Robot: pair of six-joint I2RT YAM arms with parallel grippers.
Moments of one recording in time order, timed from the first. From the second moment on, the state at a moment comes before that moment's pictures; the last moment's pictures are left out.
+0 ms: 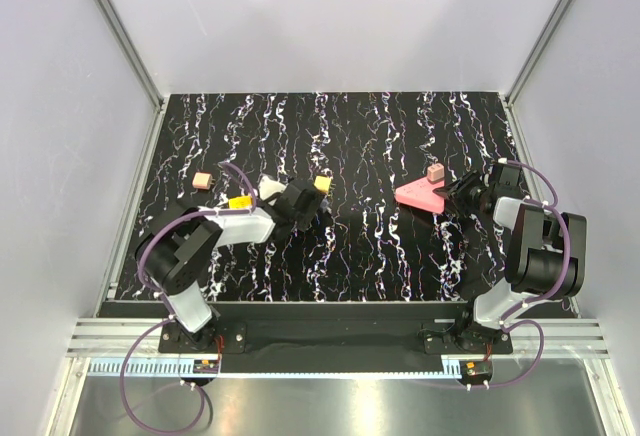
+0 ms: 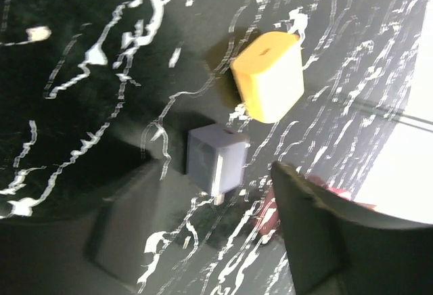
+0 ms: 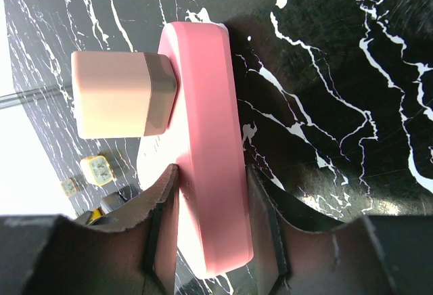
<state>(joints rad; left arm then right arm) -0.71 1.72 0.81 0.10 -0.36 -1.61 -0.25 1.61 0.71 0.07 -0.46 0.72</state>
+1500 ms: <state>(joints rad) -0.81 2.38 1.72 0.47 0.35 -0.41 -0.25 1.61 0.71 0.06 -0.45 0.72</state>
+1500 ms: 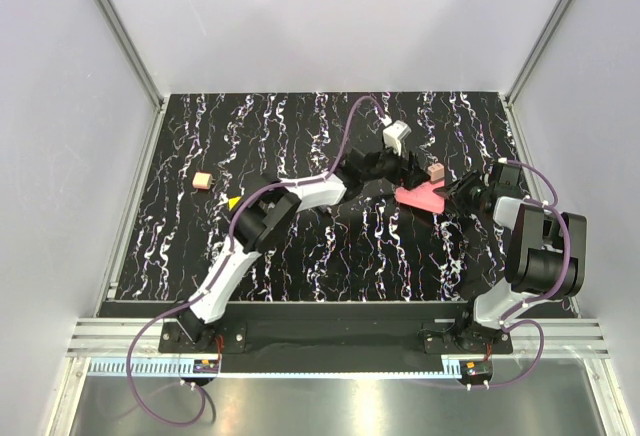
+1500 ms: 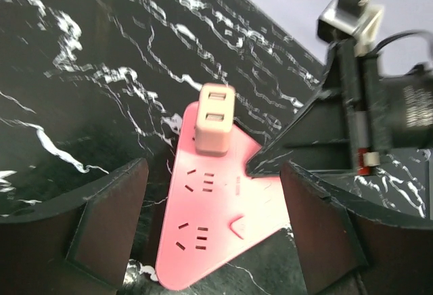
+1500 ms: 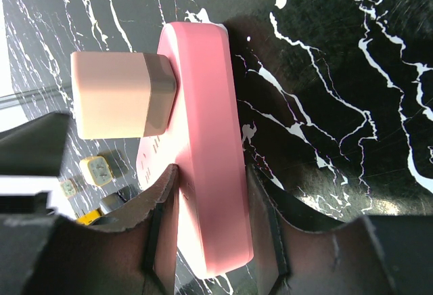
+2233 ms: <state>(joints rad) -0.82 2.57 1.91 0.52 0.30 -0.59 -0.24 1.61 0.71 0.06 -0.44 0.72</state>
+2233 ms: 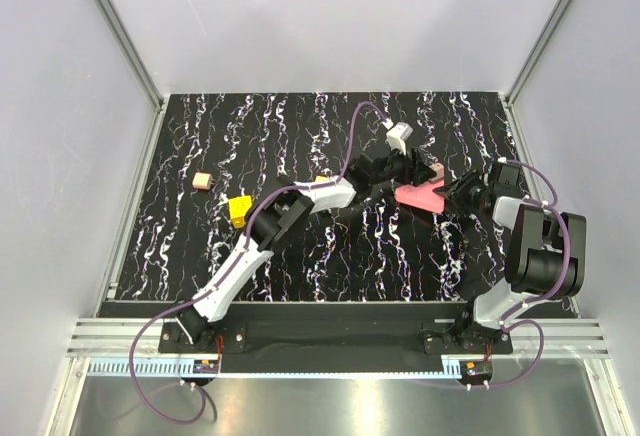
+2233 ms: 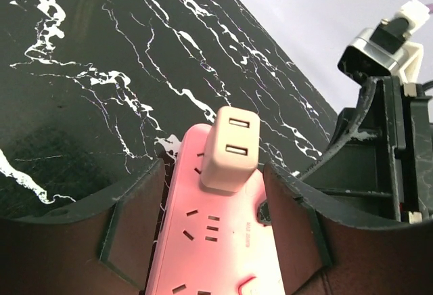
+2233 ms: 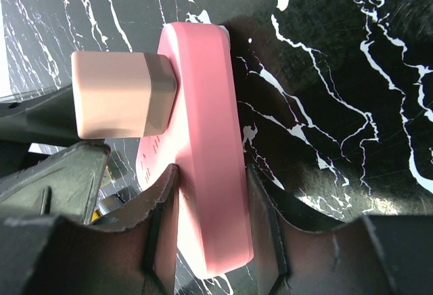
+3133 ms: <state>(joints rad) -0.84 2.62 2.00 0.51 0.30 -0.65 -0.24 1.61 0.71 0.06 -0.44 0.72</state>
